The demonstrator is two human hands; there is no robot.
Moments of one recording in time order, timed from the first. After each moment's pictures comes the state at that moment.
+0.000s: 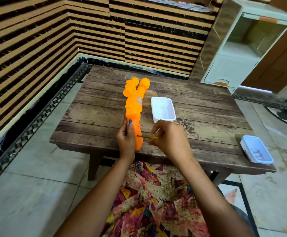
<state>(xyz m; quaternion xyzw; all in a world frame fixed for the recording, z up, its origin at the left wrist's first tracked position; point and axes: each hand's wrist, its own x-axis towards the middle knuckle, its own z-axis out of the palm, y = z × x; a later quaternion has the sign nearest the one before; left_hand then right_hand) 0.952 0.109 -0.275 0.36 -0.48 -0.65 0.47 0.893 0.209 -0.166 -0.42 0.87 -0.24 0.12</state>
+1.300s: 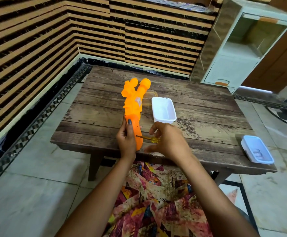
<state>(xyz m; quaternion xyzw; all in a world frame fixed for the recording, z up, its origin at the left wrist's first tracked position) 0.950 0.108 -0.279 0.38 -0.48 -0.63 0.47 0.892 0.206 -0.167 -0.43 0.86 -0.22 0.16</state>
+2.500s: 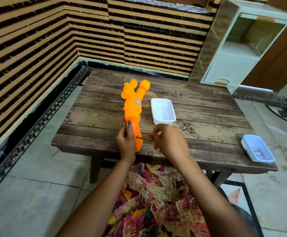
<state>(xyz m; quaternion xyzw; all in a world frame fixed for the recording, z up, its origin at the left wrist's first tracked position) 0.949 0.104 -0.286 0.37 -0.49 -0.63 0.47 0.894 0.205 -0.173 -0.41 0.87 -0.24 0.13</state>
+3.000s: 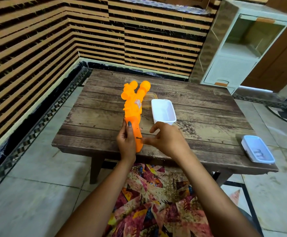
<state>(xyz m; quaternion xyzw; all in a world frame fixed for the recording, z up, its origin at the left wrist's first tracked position) 0.952 0.105 -0.282 0.37 -0.48 -0.64 0.47 0.891 0.200 -0.164 -0.40 0.87 -0.22 0.19</state>
